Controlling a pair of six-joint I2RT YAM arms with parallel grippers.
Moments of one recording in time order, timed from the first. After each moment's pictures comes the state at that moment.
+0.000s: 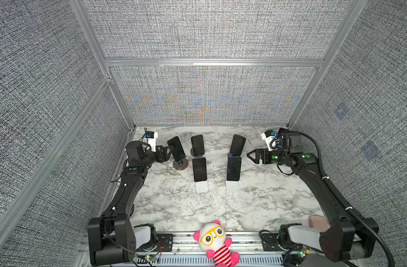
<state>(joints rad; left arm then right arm) 0.05 1.27 0.81 0.01 0.65 -0.15 0.10 1.25 1.13 -0.67 -0.52 0.07</state>
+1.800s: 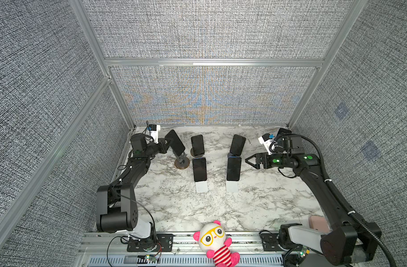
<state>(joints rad) 0.05 1.49 0.93 0.24 0.77 -0.27 0.11 1.21 1.14 -0.77 -0.64 0.02</state>
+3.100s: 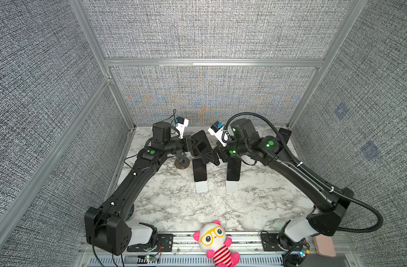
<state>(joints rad) -0.37 1.35 1.23 -0.31 0.67 -0.53 0.76 1.56 1.71 -0.80 -0.24 0.02</state>
